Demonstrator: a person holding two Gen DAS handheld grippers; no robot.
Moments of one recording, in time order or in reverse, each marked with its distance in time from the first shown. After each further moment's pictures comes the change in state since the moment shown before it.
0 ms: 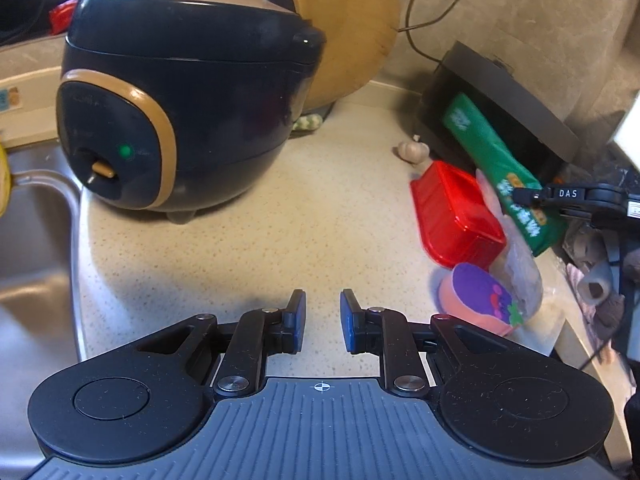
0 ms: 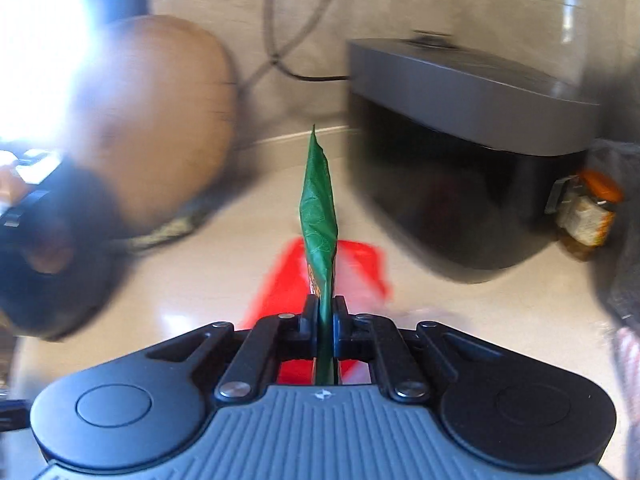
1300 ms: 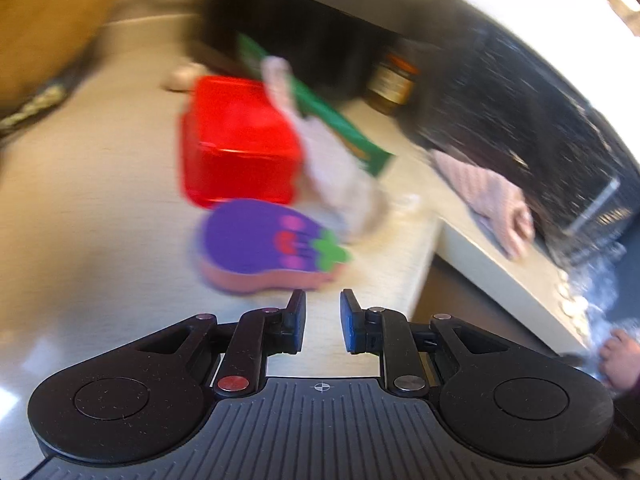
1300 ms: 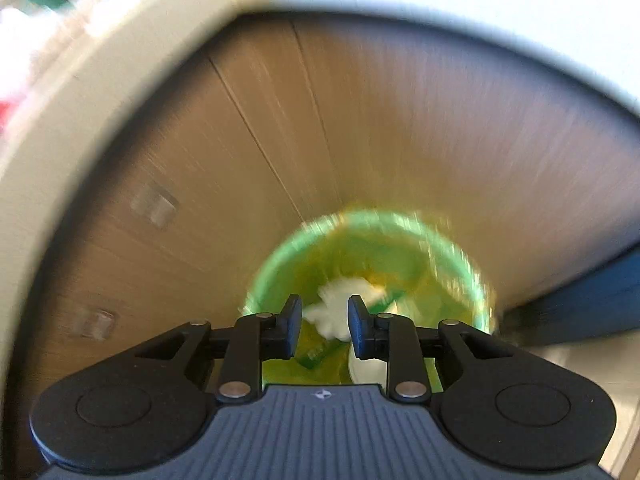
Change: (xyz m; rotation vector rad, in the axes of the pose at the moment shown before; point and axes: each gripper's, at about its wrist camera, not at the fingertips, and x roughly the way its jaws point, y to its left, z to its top) left arm 0.079 -0.147 -0.021 0.320 0.201 -0.324; right arm -0.063 -0.115 -0.293 0.647 0.308 -0.372
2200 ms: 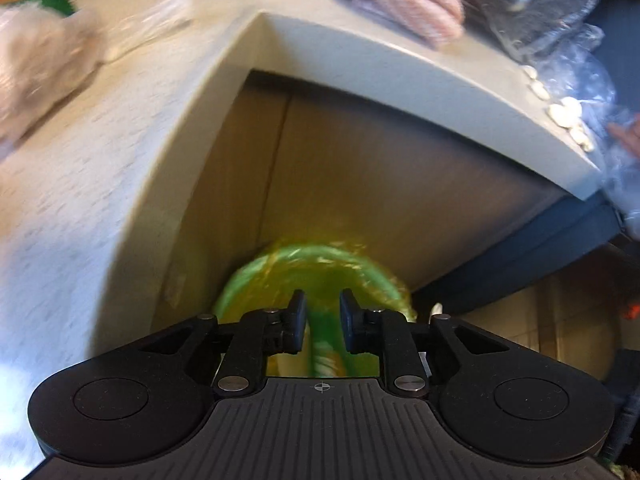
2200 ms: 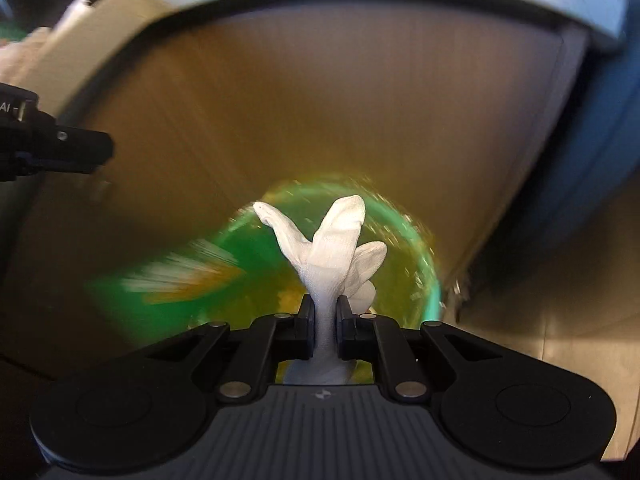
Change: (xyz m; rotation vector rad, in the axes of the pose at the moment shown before) left arm 0.174 -0.142 -0.070 0.415 0.383 -0.185; right arm -0.001 -0.052 -0.100 0.217 -0.066 -0.120
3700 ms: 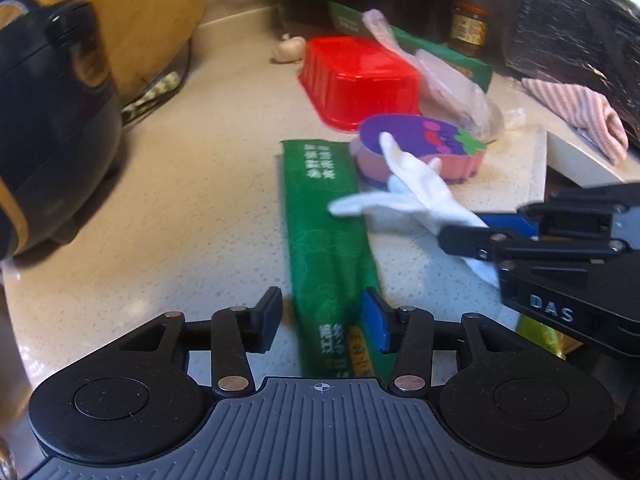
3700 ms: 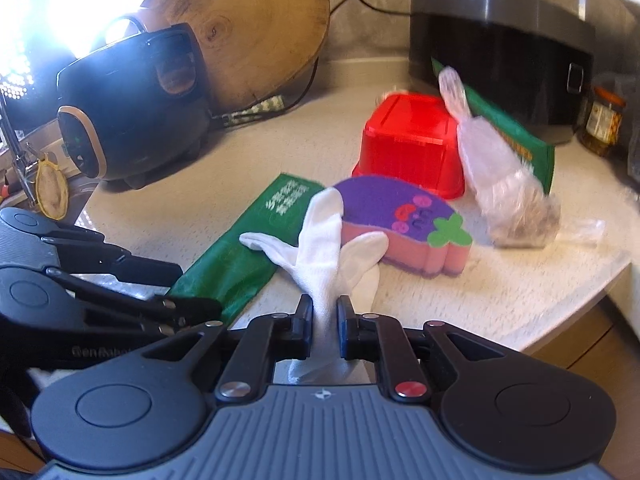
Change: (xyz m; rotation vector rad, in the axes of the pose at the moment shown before) left arm -0.208 0.110 -0.138 -0.309 -0.254 0.520; right arm -0.119 0.265 0.029 -0.907 -0.229 0.552
